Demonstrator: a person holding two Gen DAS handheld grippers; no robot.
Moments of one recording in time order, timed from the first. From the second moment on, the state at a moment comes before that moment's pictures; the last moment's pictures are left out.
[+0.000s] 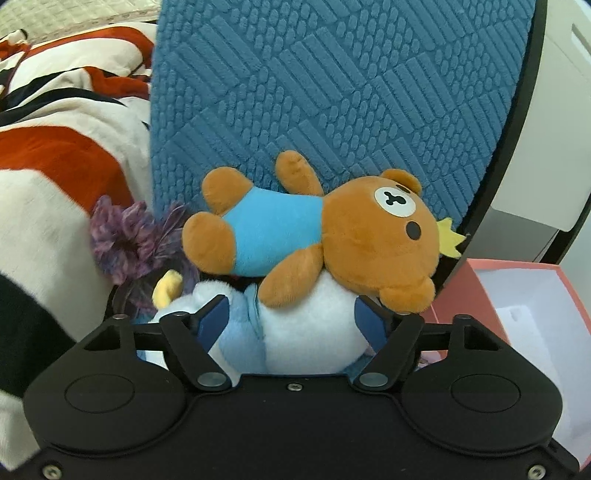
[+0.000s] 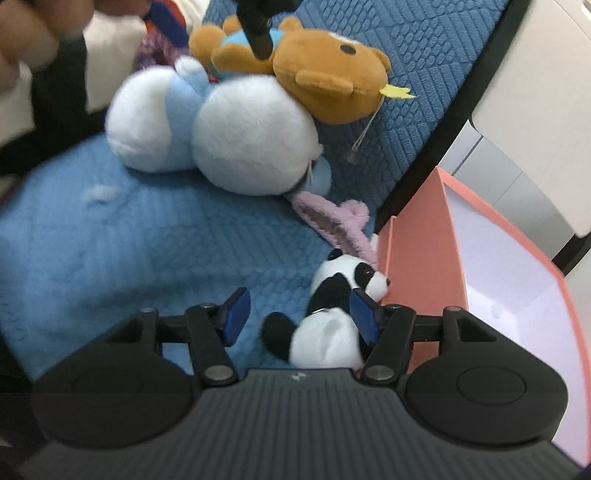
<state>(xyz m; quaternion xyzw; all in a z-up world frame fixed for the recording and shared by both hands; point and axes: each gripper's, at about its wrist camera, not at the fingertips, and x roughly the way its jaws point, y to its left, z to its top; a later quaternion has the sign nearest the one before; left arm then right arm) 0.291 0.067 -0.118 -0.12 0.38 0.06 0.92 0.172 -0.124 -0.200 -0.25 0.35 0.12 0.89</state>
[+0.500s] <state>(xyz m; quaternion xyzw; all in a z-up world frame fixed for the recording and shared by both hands) 0.320 0.082 -0.129 -0.14 0.39 0.04 0.91 0.184 -0.107 -0.242 -0.38 0.33 0.08 0.86</state>
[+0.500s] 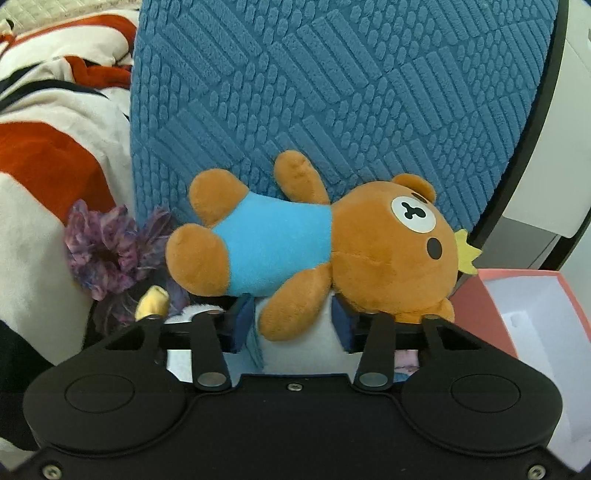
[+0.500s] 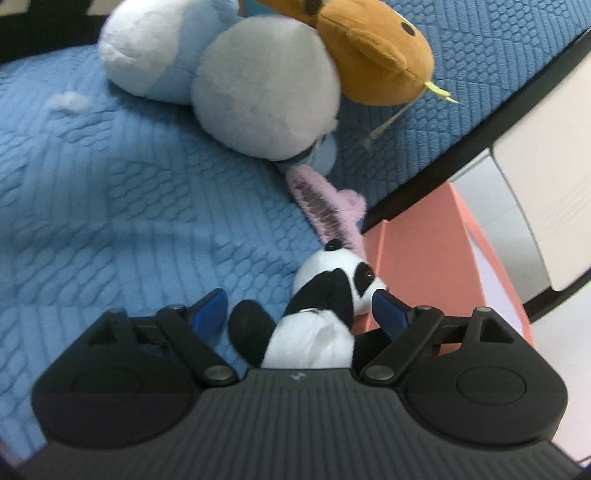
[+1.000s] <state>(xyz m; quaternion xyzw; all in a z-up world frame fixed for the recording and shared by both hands) 0.283 0.106 -0.117 -0.20 0.34 0.04 0.92 0.193 -0.114 -0.218 -0.30 0.34 0.08 0.88</state>
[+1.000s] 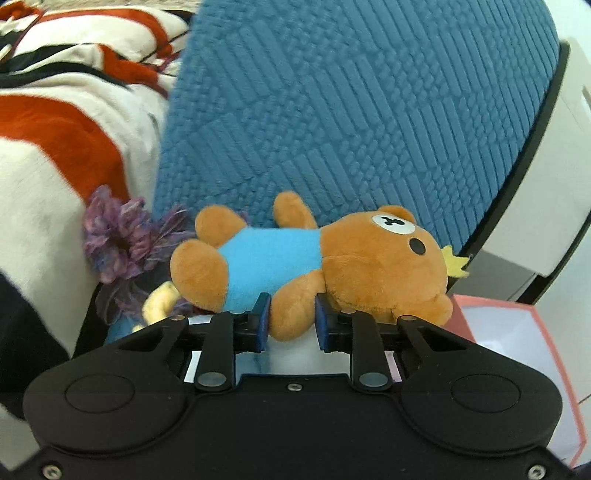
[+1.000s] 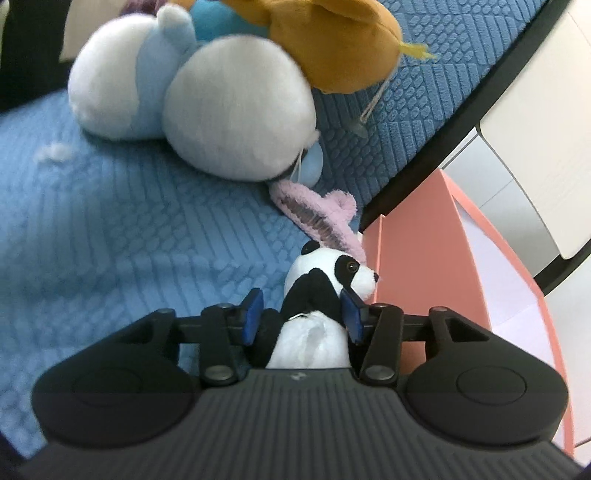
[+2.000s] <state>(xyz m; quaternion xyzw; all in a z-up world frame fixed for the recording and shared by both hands) 0.178 0.046 -0.117 -0.17 0.37 0.07 0.91 0.164 -0.149 -0.182 -0.07 0.42 0.13 0.90</state>
